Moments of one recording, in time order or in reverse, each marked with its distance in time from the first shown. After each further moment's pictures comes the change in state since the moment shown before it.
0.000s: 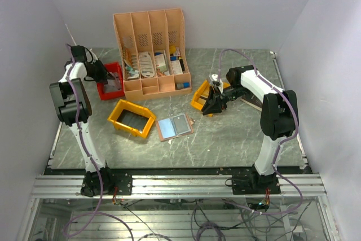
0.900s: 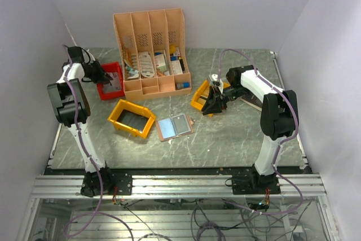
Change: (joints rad) left arm 0.024 -0.006 -0.014 0.003 0.021 0.001; right arm 0.000 0.000 0.000 0.000 0.000 0.000
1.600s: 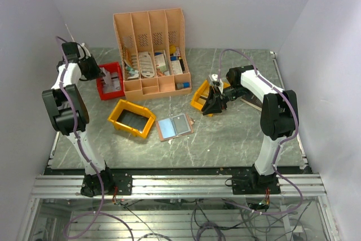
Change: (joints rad) left arm 0.002 -0.188 -0.084 0.028 -0.155 0.099; right arm 0.000 0.000 0.000 0.000 0.000 0.000
